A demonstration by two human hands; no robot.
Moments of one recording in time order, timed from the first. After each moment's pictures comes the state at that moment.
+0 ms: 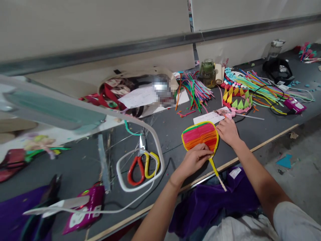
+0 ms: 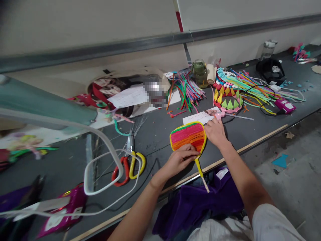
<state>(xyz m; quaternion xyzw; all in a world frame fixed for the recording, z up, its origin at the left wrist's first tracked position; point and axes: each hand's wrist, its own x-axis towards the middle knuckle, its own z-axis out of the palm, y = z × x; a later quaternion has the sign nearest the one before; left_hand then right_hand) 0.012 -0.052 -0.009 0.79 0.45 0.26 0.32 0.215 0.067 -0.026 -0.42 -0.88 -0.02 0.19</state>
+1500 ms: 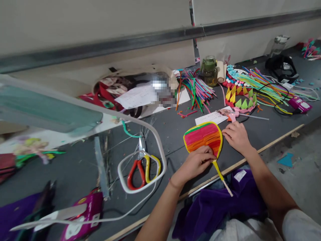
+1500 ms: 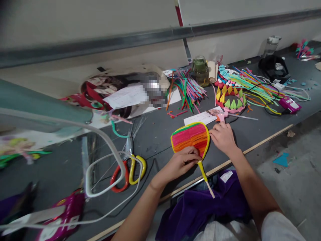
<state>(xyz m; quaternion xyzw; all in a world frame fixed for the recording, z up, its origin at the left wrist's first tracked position) 0.001 -0.048 -0.001 0.82 0.41 0.22 0.33 0.232 0.041 -0.014 -0.42 -0.88 0.00 0.24</state>
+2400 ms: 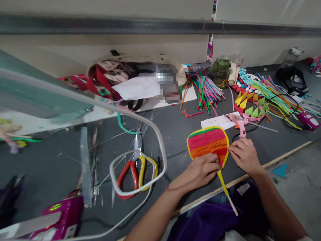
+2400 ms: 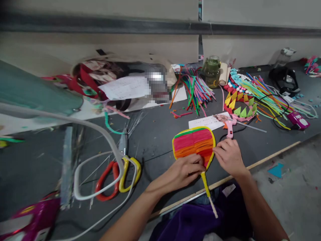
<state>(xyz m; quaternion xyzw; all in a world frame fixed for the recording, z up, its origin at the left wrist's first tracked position) -0.006 -0.045 0.004 0.86 0.39 0.18 0.29 0.230 0.012 -0.007 -0.35 -0.89 0.04 0.28</state>
